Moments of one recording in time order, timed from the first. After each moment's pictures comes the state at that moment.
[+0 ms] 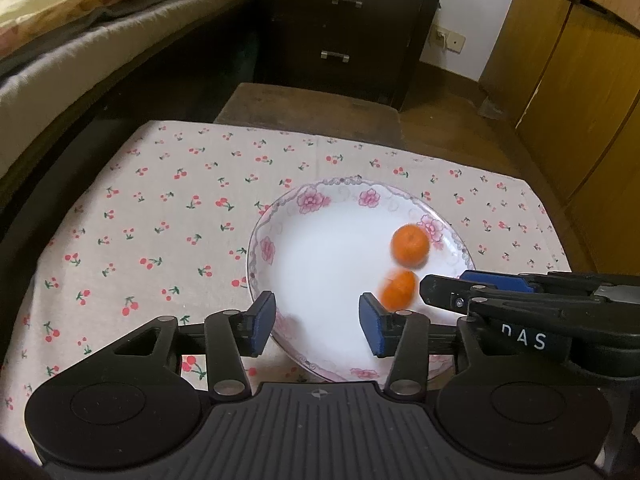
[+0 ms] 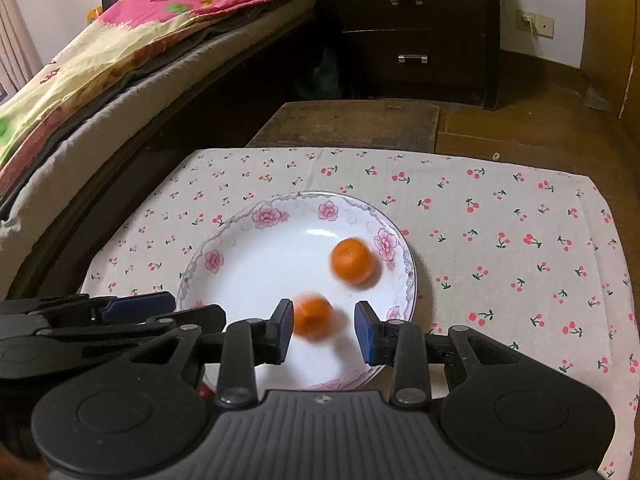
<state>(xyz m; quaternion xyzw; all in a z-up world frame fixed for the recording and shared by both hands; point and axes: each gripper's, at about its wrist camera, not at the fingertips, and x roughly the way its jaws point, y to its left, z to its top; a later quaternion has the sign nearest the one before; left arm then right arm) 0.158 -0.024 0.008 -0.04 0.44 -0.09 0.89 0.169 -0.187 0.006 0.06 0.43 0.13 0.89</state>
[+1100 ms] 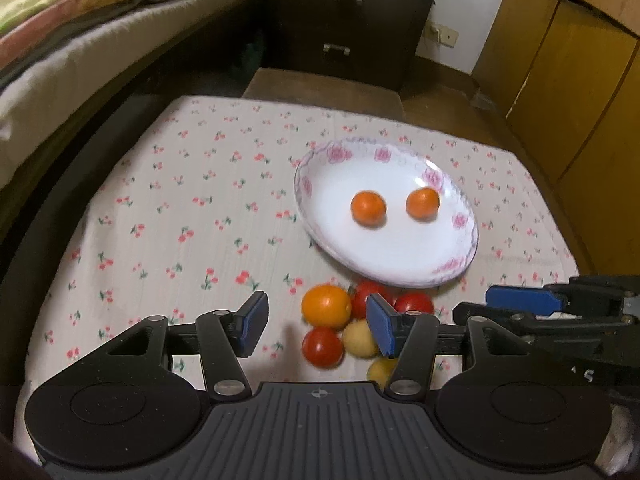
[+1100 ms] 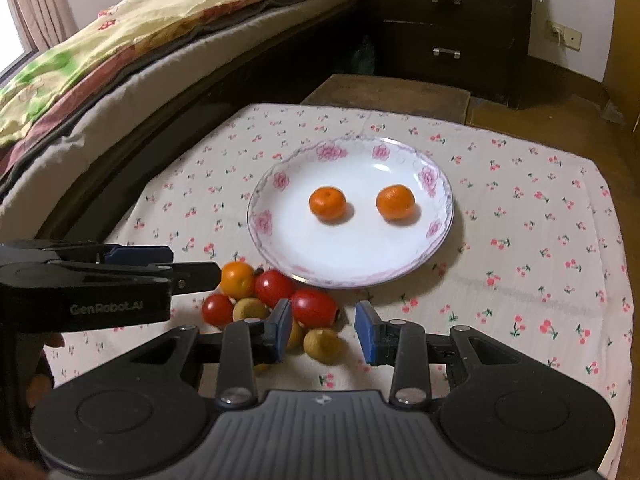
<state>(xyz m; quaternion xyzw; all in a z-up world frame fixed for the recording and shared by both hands) 0.093 0.017 0.008 -0.04 0.45 -0.10 0.89 0.087 -0.167 0.012 0.02 0.44 0.17 0.88</state>
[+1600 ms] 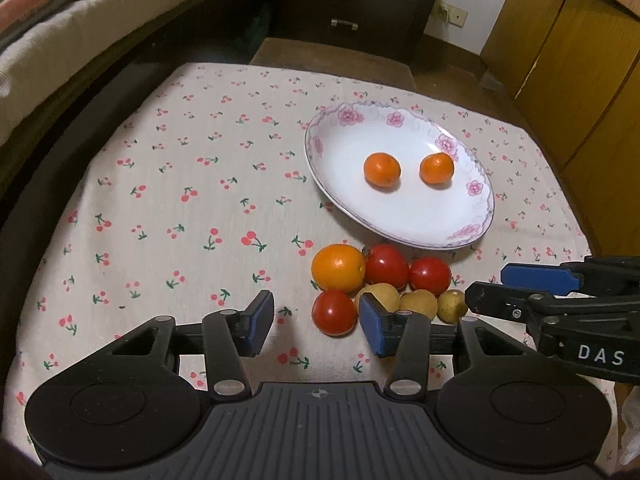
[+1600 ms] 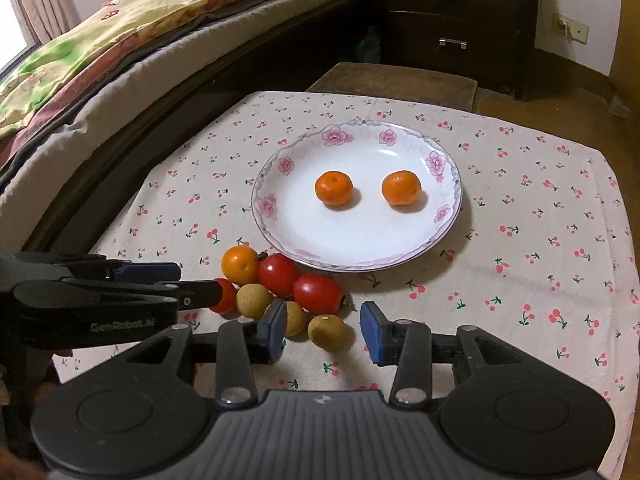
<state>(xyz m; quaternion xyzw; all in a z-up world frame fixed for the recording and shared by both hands) 0.089 0.019 -0.011 -0.04 0.48 -0.09 0.87 0.085 -0.165 0.005 0.02 0.45 0.18 0.87</state>
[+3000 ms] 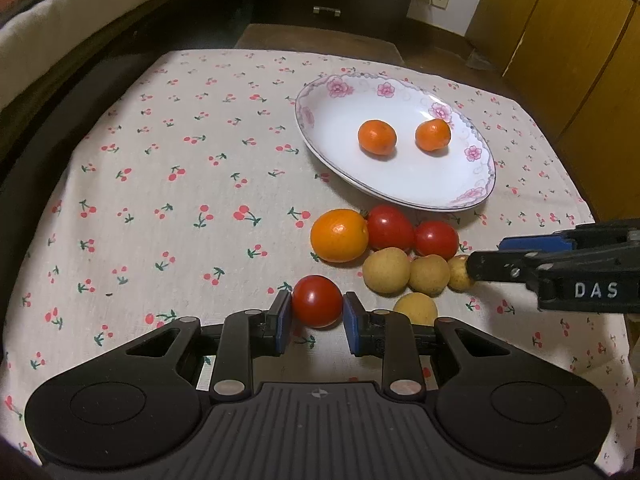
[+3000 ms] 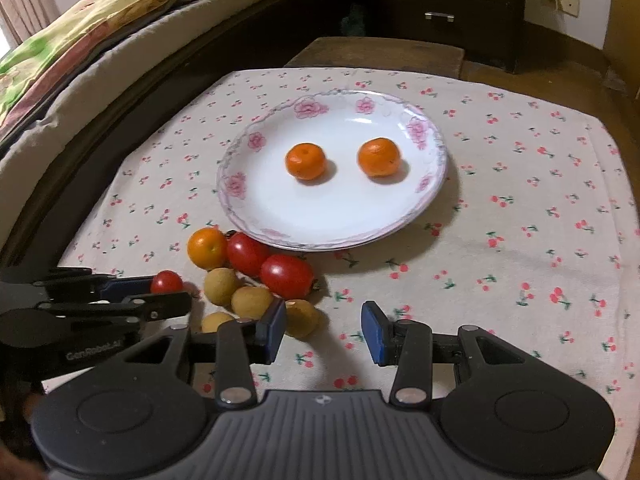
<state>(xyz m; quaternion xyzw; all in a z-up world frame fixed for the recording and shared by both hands) 0.082 0.020 -0.030 -0.02 0.48 -0.11 0.87 0.100 -0.175 -0.016 0.03 0.48 0.17 0.86</state>
